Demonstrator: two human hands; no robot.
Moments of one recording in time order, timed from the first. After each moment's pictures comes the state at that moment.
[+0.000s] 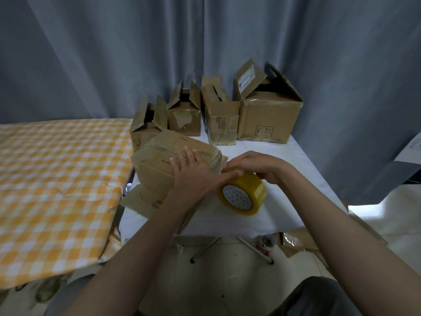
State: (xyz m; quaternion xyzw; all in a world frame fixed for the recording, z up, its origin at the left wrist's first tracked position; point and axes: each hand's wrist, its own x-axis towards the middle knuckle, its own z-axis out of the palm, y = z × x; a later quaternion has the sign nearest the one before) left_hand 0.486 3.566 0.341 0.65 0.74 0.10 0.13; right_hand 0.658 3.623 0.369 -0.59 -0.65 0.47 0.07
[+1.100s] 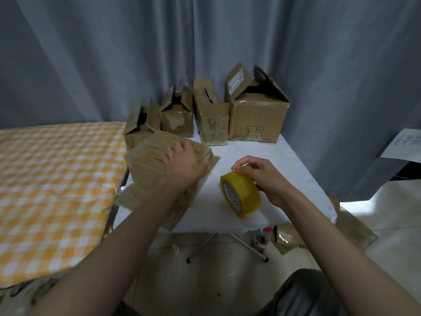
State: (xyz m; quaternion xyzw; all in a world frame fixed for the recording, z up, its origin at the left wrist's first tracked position) left_hand 0.480 3.587 0.346 0.64 0.75 0.17 0.06; right_hand 0.690 3.561 0.355 -0.54 -0.58 0.50 0.35
